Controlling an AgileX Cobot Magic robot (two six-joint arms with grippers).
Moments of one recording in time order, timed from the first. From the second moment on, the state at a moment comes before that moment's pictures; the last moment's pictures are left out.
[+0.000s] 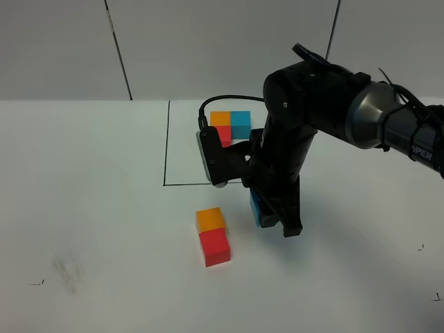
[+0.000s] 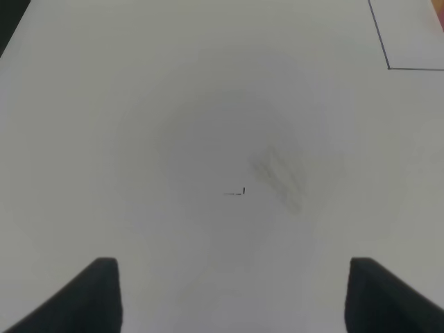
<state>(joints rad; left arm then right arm) 0.18 -0.01 -0.51 -0.09 1.07 0.09 0.61 2.05 -1.64 0.07 1.10 -1.20</state>
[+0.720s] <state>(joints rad) 0.18 -0.01 -0.51 -0.09 1.07 0.09 0.61 2.25 -1.95 0.10 1.21 -1.28</state>
